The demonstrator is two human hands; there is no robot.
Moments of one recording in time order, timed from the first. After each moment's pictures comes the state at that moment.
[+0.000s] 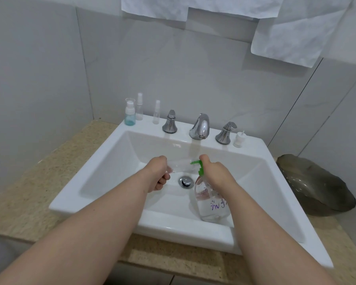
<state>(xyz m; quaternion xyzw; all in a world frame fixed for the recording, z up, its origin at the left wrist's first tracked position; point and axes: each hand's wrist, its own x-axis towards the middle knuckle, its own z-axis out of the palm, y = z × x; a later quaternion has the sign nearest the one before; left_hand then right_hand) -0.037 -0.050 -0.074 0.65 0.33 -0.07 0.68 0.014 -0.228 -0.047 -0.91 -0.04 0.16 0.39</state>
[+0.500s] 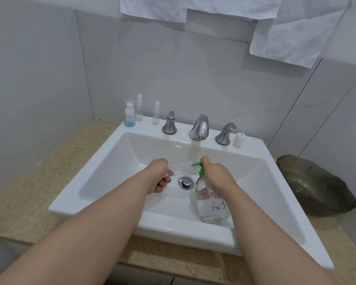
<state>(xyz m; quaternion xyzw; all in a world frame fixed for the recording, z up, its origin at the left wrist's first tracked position) -0.039 -0.050 -0.075 0.65 0.33 -0.09 0.68 0.005 -0.233 -0.036 -0.92 -0.07 0.13 0.37</state>
